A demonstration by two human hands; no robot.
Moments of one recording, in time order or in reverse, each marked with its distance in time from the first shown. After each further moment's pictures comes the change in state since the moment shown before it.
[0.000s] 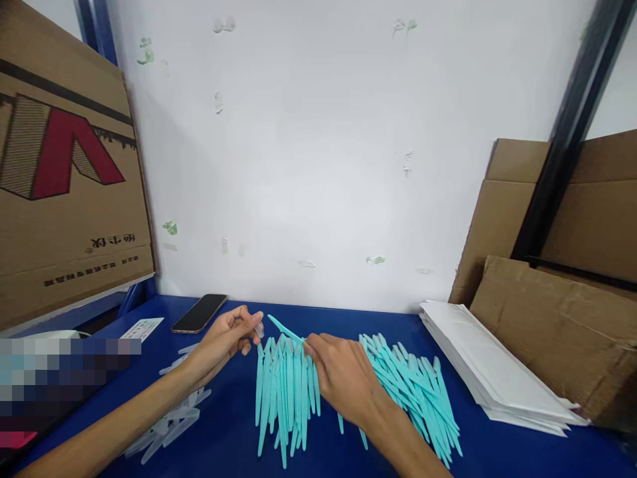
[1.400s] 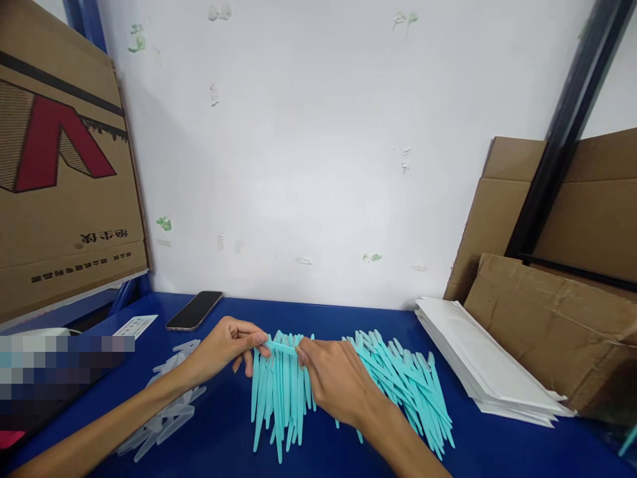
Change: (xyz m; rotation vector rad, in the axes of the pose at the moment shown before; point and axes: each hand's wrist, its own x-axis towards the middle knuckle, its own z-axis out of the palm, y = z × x) left_hand -0.003 0.002 -0.002 0.327 -0.301 0.010; right_hand -0.004 -0.003 0.001 0.014 -0.045 -0.077
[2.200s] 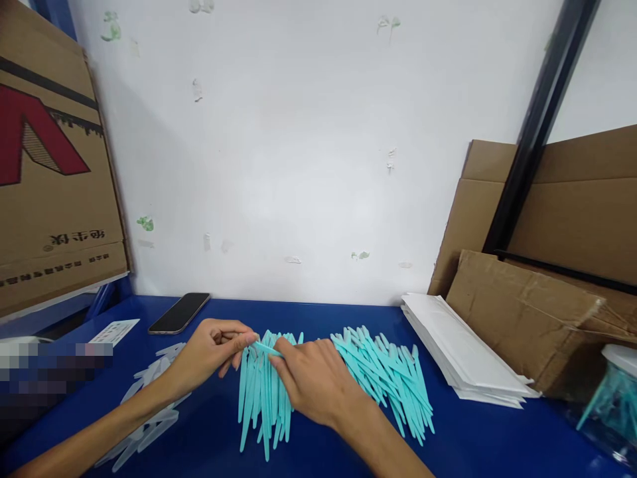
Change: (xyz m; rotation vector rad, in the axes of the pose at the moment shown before) left_hand -0.008 0.017 0.017 0.101 0.149 0.039; right_hand 0.003 -0.018 -0.005 -0.150 -0.042 -0.021
